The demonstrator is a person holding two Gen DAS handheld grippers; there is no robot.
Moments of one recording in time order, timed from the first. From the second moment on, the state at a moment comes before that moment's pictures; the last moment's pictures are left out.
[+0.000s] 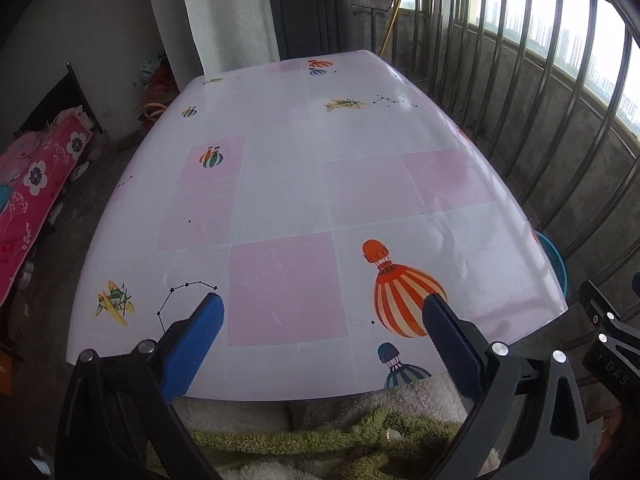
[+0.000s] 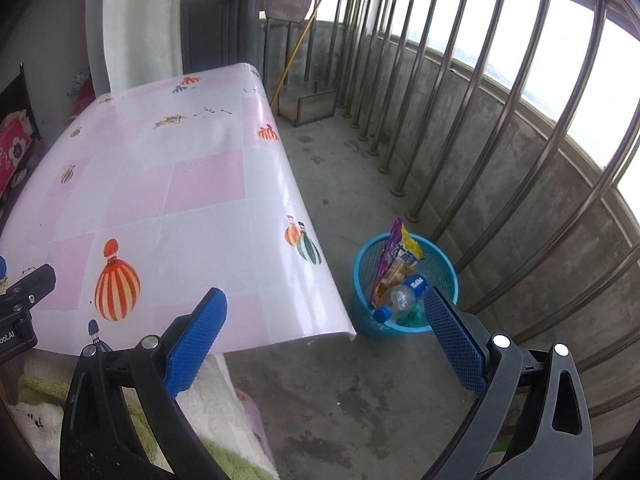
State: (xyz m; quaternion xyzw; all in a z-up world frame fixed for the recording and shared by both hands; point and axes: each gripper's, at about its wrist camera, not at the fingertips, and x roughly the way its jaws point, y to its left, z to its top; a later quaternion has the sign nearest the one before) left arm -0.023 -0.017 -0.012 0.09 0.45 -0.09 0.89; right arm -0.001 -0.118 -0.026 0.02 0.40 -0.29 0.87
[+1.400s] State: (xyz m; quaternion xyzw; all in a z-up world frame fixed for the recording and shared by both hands) left arm -0.013 -0.037 -0.011 0.09 0.45 -0.11 0.88; right arm -0.022 -0.130 -0.032 0.04 0.42 -0.31 0.85
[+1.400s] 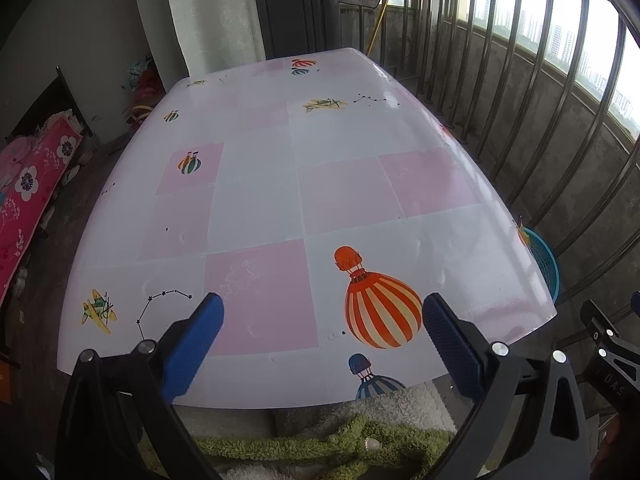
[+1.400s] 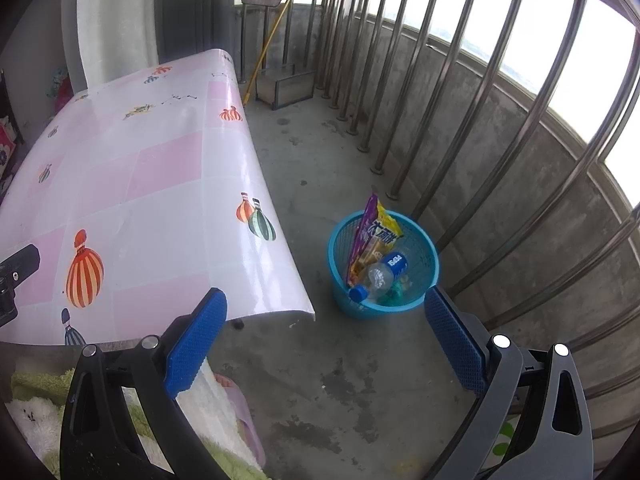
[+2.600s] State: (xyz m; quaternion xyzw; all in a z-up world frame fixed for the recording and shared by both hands) left arm -0.014 -0.032 -0.005 0.08 0.44 -0.09 0.89; right arm -0.019 -0.125 -0.031 0.04 0.42 -0.31 0.85
